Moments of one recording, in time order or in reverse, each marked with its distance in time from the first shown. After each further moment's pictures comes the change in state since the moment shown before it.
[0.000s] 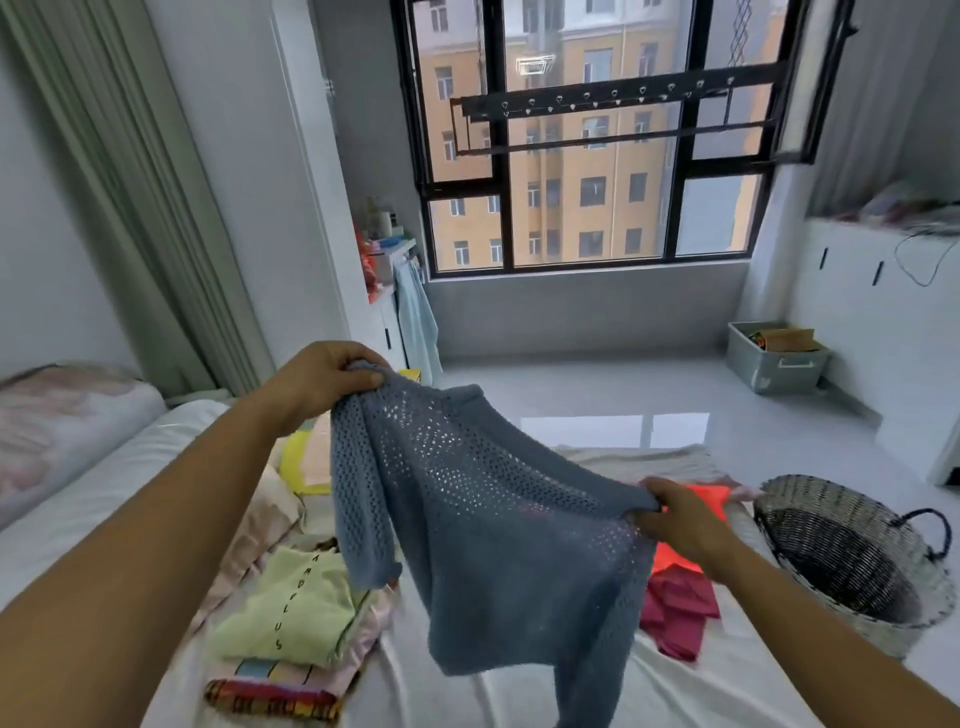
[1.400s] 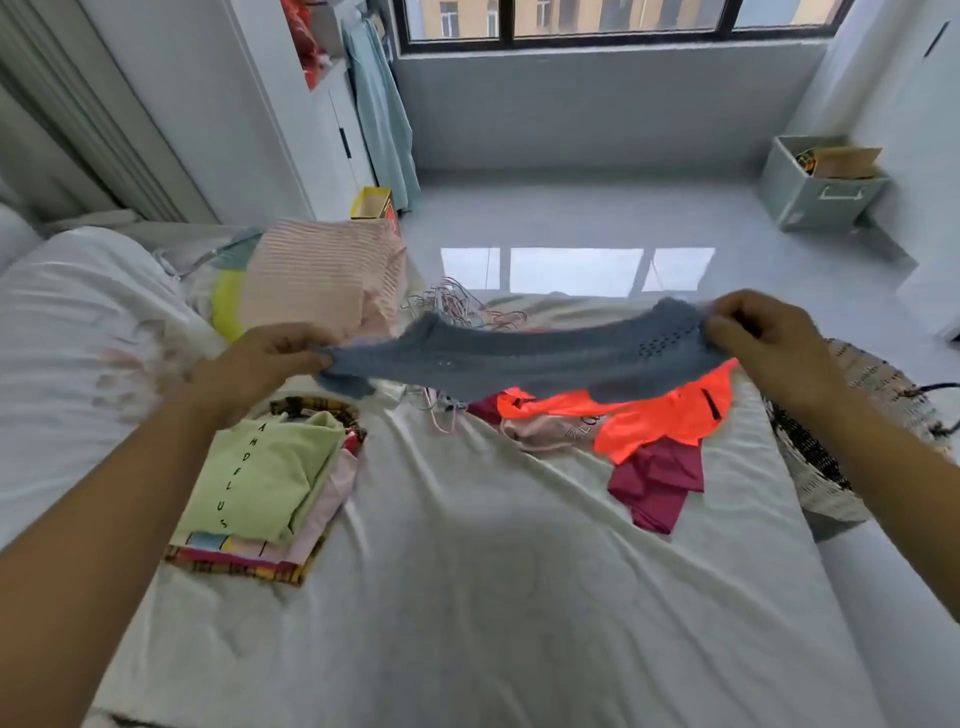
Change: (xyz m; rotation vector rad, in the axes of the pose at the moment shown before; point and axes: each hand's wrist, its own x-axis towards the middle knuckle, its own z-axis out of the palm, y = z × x) left_hand 0.072 -0.152 0.115 -0.207 -0.134 -0.288; right_hand 0.124 0.050 -0.056 -0.033 0.172 -0.150
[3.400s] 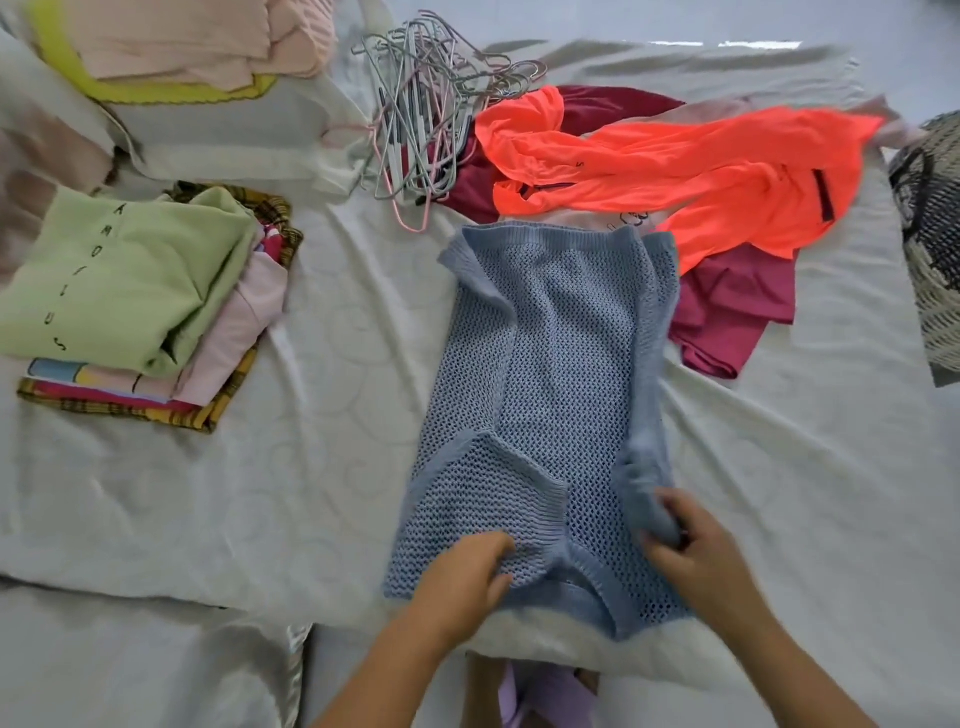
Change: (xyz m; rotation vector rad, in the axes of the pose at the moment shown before) left_hand -0.158 -0.298 0.378 0.461 -0.470 -0.132; right_hand -0.285 0.250 0.213 0.033 -0.309 0.516
